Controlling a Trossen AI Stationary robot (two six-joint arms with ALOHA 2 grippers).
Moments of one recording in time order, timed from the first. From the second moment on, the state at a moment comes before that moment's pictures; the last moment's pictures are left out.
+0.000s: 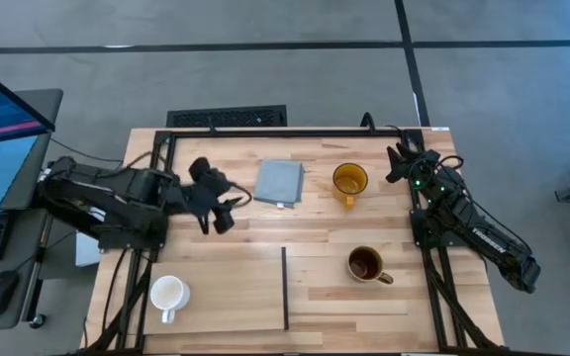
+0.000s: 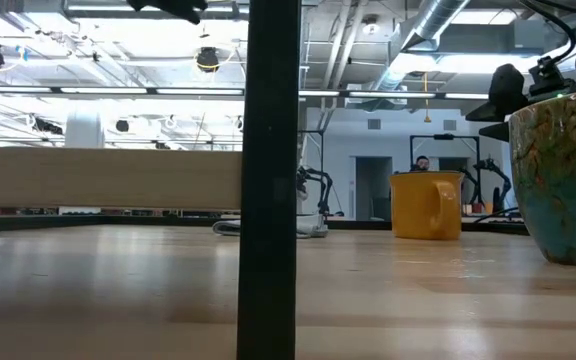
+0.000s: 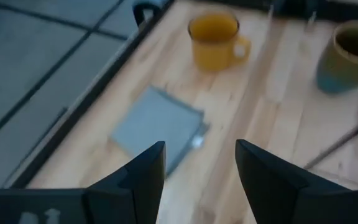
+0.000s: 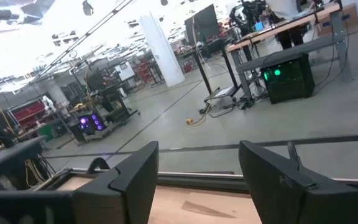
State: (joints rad) left arm -0.21 1.16 1.24 -0.84 -0.59 -0.39; right arm -0.75 0.01 0.00 0.05 0.22 0.36
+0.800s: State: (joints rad) left arm 0.11 0.66 0.52 -0.07 -0.42 -0.25; right arm -0.74 0.01 0.01 0.05 0.22 0.36
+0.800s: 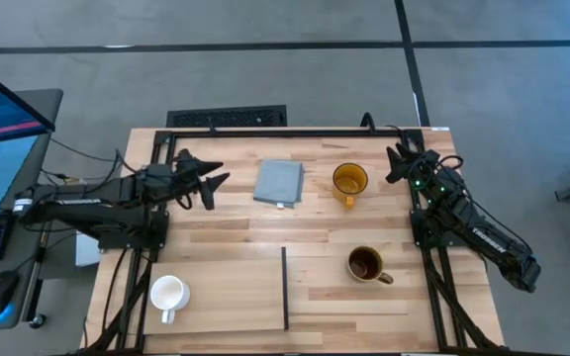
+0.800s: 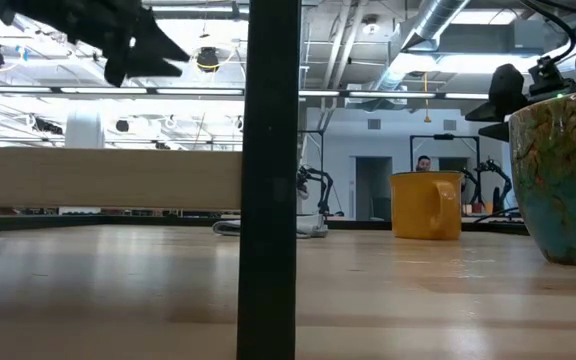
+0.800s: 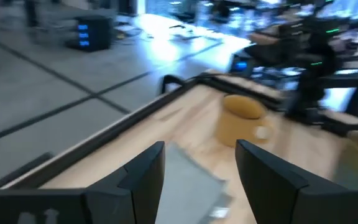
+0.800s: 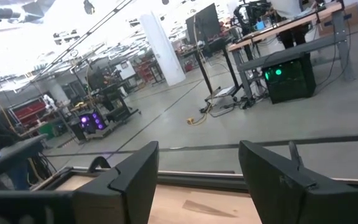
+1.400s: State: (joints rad) left arm 0.11 0.66 0.52 -0.11 -0.48 -0.30; right arm -0.74 0.01 0.00 0.06 0.17 0.48
